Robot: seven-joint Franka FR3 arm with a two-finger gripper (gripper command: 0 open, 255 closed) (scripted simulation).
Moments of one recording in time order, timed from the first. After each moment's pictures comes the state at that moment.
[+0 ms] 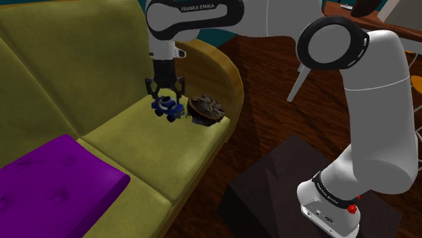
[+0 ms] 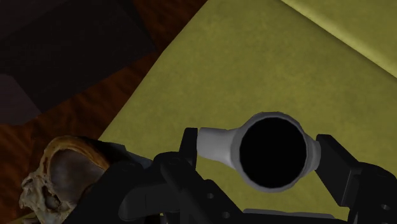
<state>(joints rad) 0.13 0.72 0.41 -1.21 0.05 1.62 1.02</state>
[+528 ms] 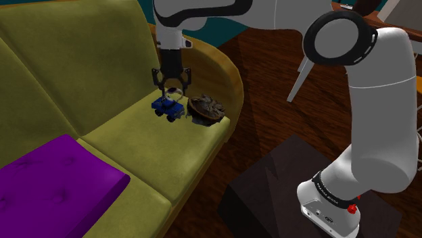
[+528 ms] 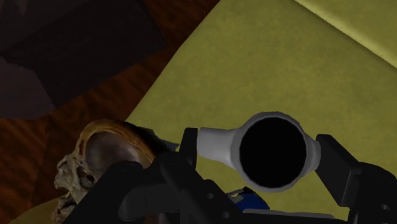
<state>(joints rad) 0.09 0.67 0.40 -1.21 0.06 1.56 0.98</state>
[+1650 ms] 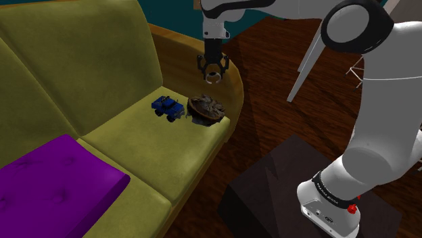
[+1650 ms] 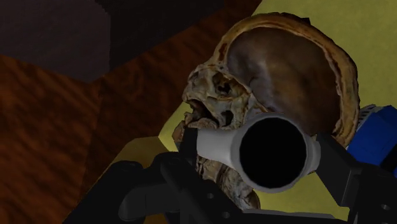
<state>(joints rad) -0.17 0.57 0.32 -1.33 0.03 1.52 0.67</state>
